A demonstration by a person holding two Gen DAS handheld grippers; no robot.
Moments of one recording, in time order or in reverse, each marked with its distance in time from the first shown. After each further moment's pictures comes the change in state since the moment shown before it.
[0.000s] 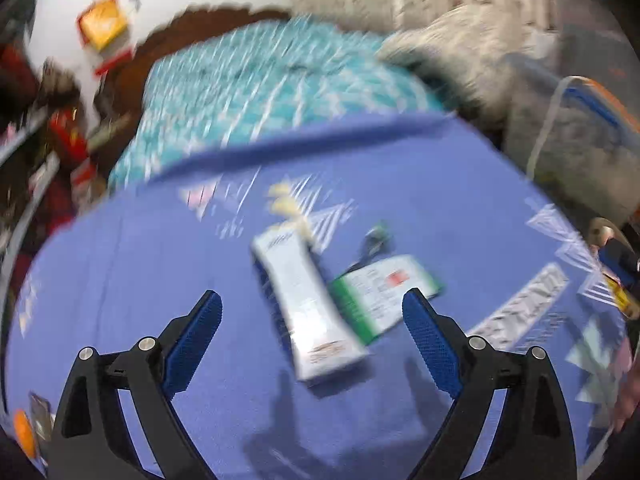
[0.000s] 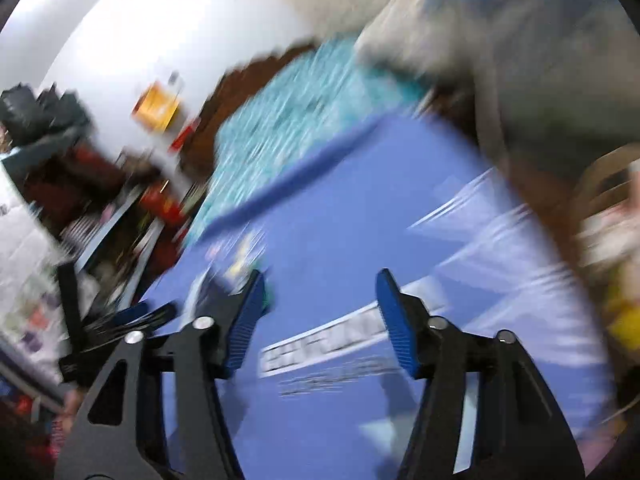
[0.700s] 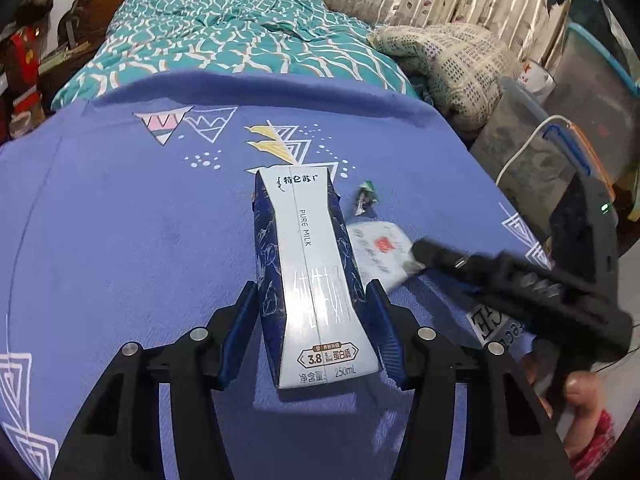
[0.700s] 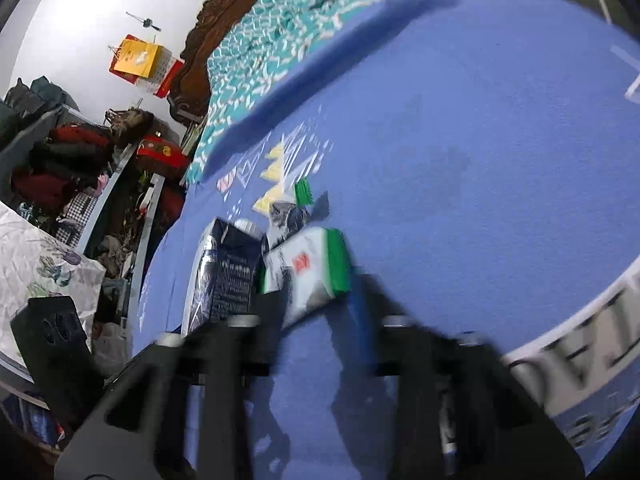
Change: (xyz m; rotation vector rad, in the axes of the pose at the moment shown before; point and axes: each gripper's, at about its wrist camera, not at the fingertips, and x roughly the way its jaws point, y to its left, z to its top) left arm 0.032 0.065 -0.027 -0.154 0.072 -0.356; right arm 0.158 0.069 -0.025 0.137 0.232 0.017
